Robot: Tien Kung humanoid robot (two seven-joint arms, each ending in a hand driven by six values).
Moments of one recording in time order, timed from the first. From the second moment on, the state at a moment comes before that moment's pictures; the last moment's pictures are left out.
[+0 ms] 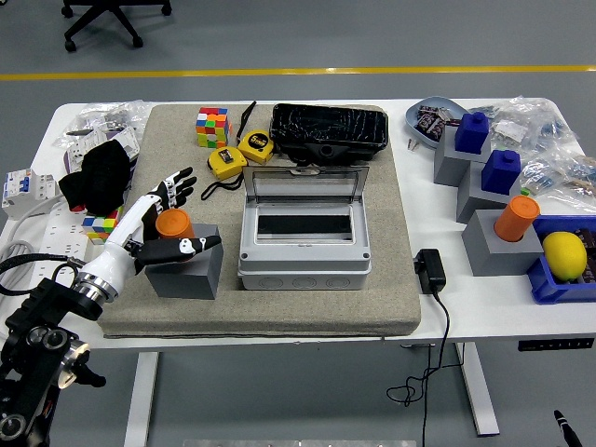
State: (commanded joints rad) left arm -0.03 0.03 -1.47 -1.39 1.46 -0.20 -0.11; right arm 0.13 -0.06 1.67 0.18 -1.47 -0.12 -0.04
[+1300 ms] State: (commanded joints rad) left arm 0.01 0.01 -1.33 -1.34 1.31 0.05 -0.21; right arm 0.13 -0.06 1.67 0.18 -1.47 -0.12 -0.04
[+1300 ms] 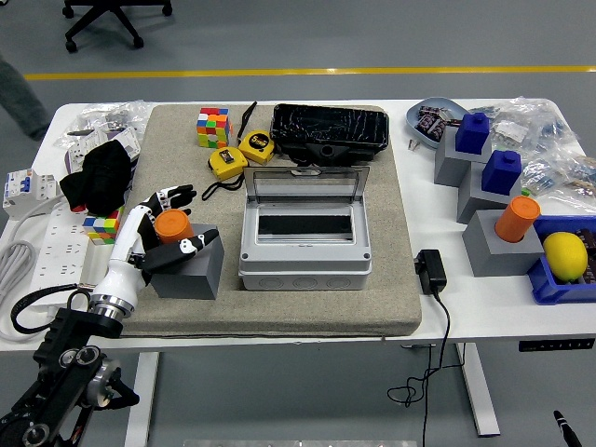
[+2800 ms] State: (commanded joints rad) left arm -0.03 0.03 -1.19 -1.34 1.20 0.31 -0.32; right arm 0.13 -0.06 1.68 0.18 -1.48 -0.12 -0.04
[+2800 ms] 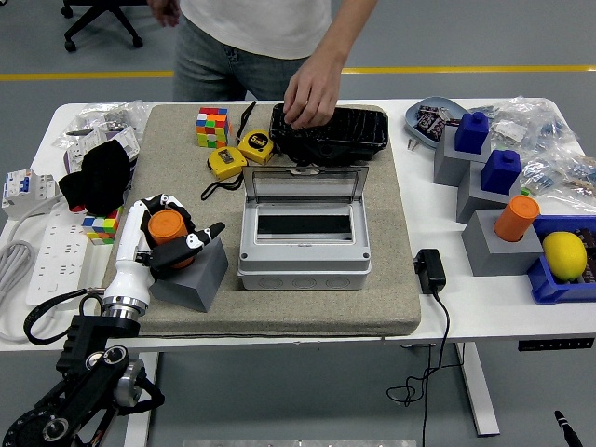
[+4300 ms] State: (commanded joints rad) left arm -0.36 0.11 -0.72 -1.28 1.93 0.40 -0.23; right arm 0.14 -0.06 1.70 0.18 -1.52 -0.12 -0.06
